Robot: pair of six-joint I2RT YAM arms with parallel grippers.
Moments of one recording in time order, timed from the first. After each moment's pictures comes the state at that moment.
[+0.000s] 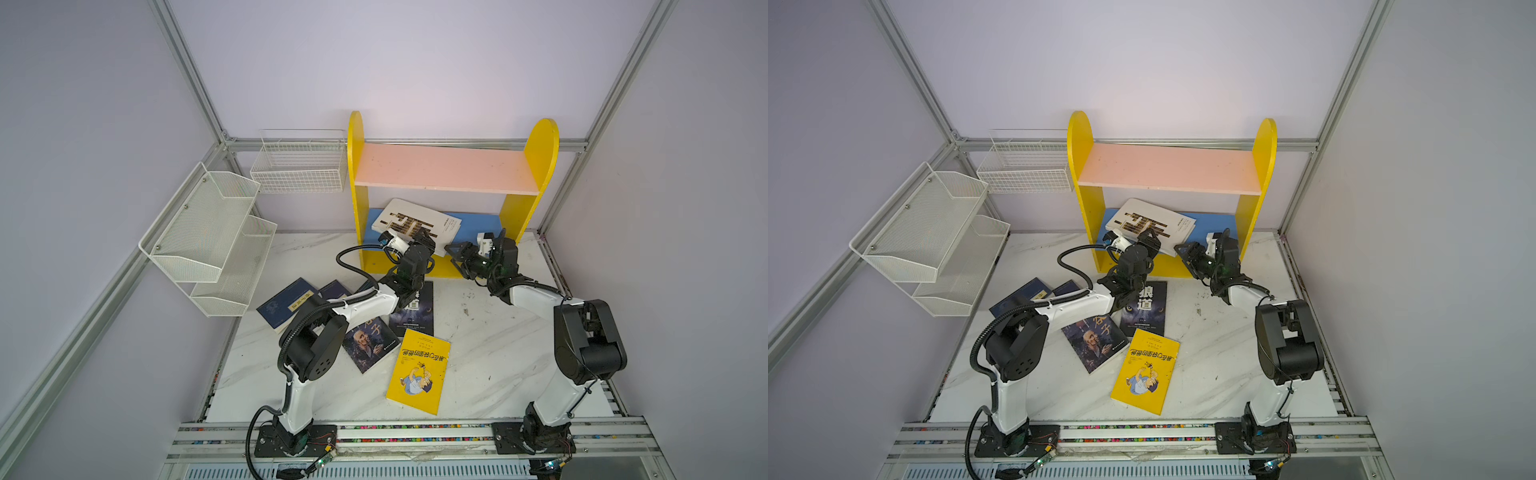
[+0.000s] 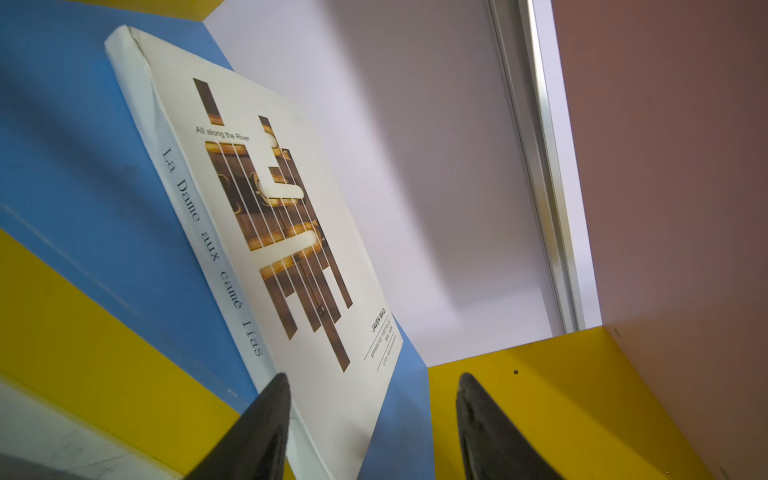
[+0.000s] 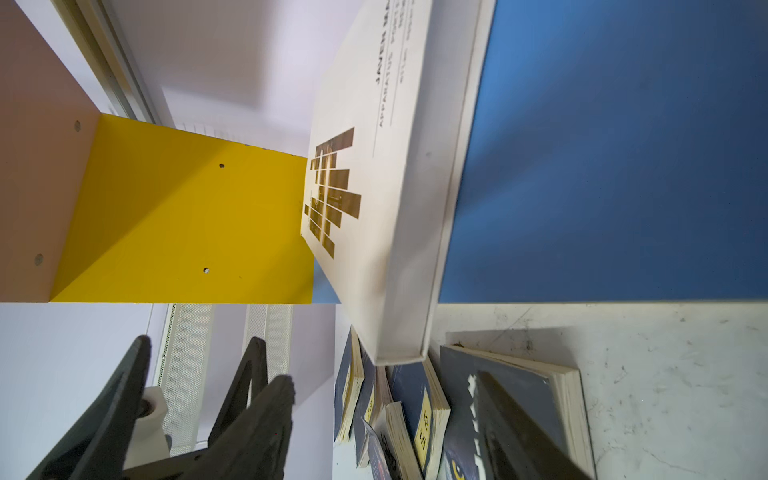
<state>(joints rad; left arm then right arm) -0.74 1.95 1.45 0.41 -0.64 -1.15 0.19 1.75 1.07 0.36 -0.57 1.10</state>
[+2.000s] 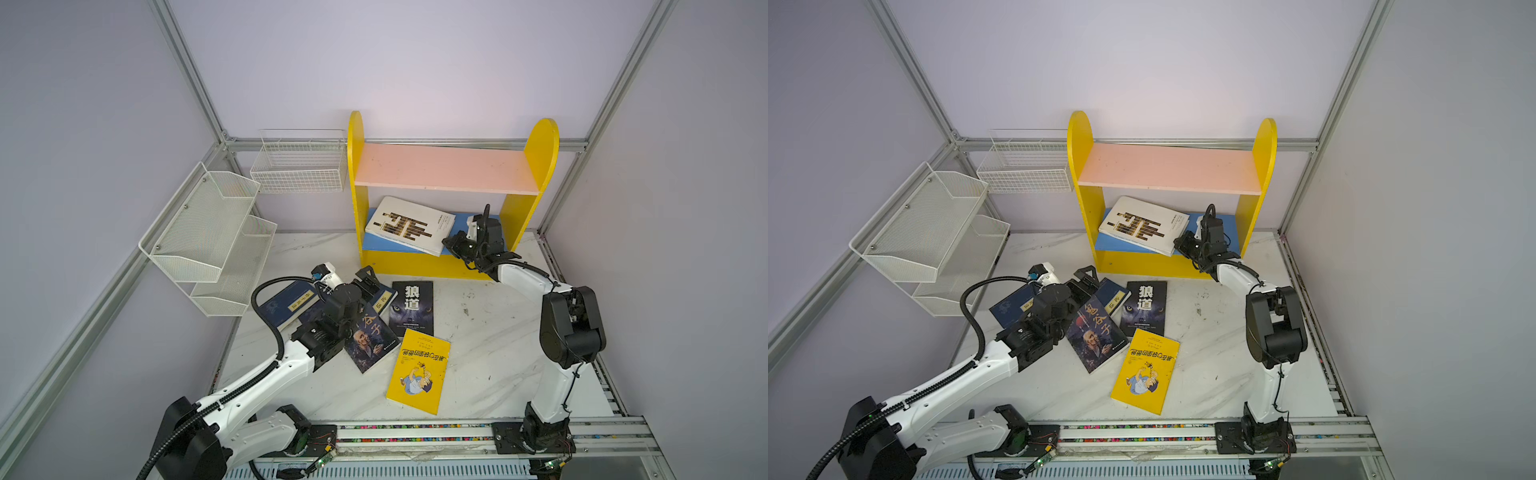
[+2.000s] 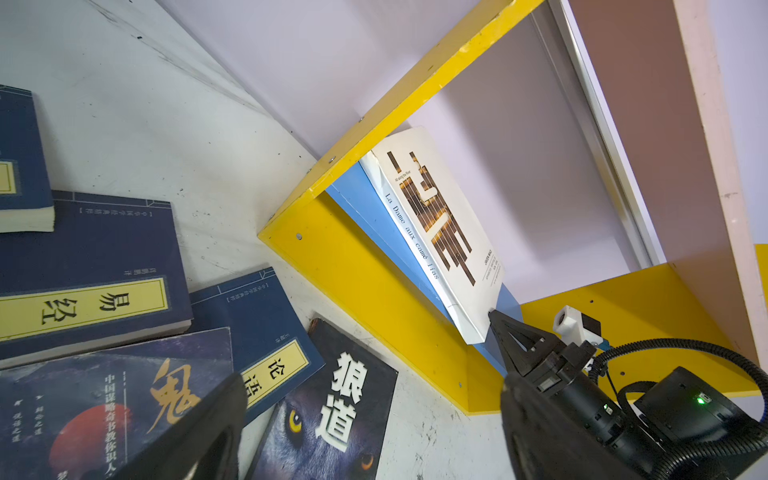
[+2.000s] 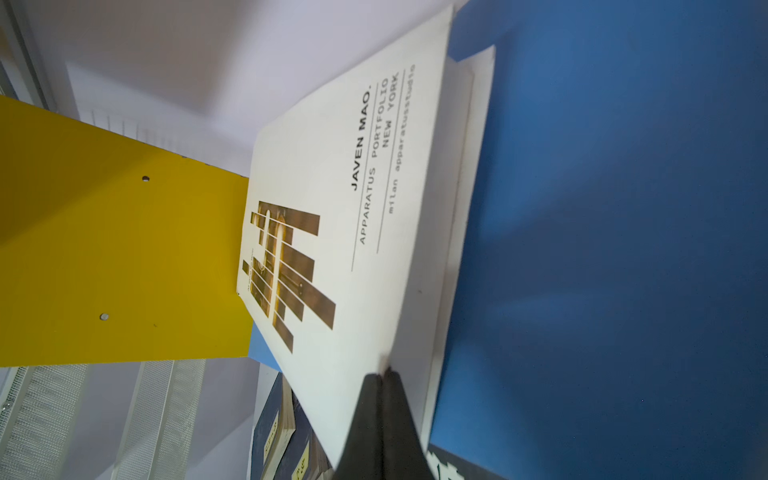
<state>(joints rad) -0.65 1.08 0.79 -0.03 -0.54 -1.04 0.25 1.89 1.41 0.03 -0.39 0.82</state>
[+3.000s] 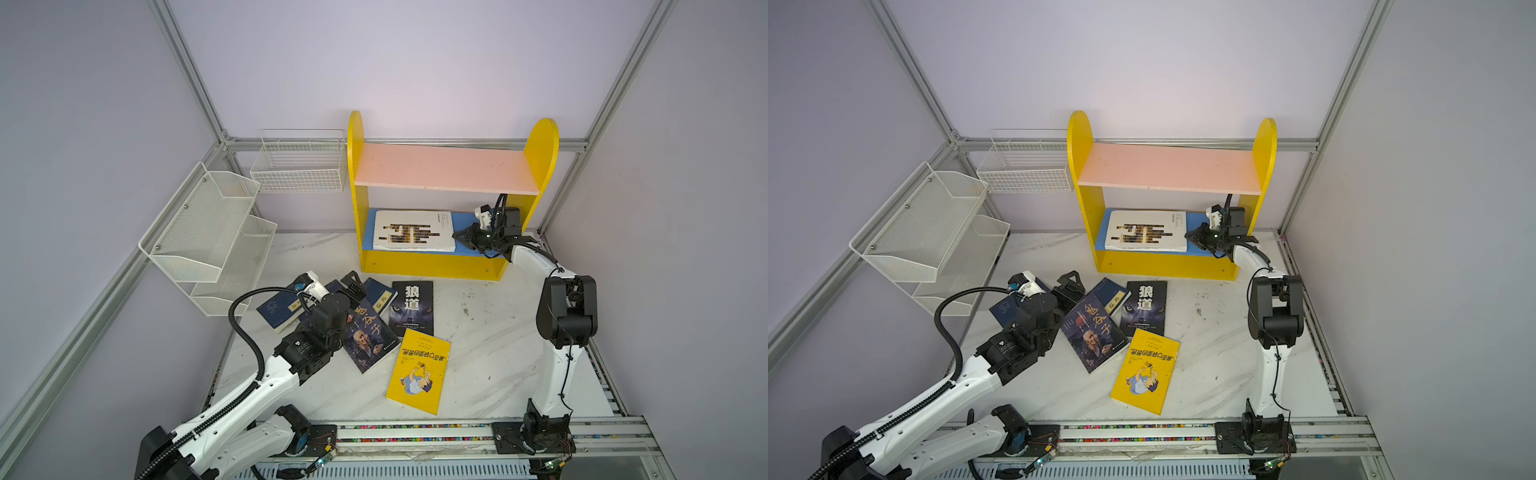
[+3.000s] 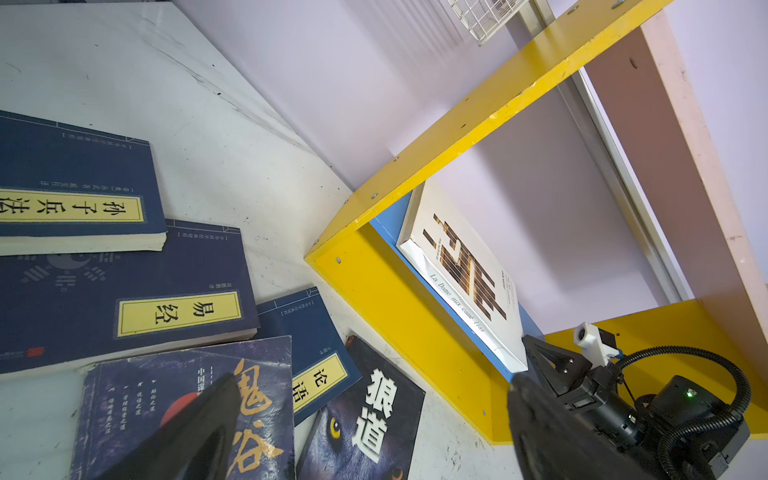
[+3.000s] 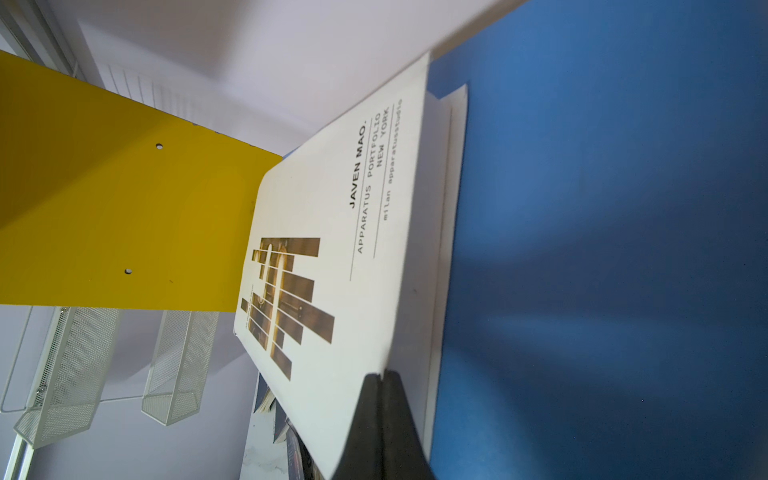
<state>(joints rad) -0.65 0.95 0.75 -0.16 -0.64 -1.05 0.10 2.07 1.68 -0.19 -0.73 0.62</state>
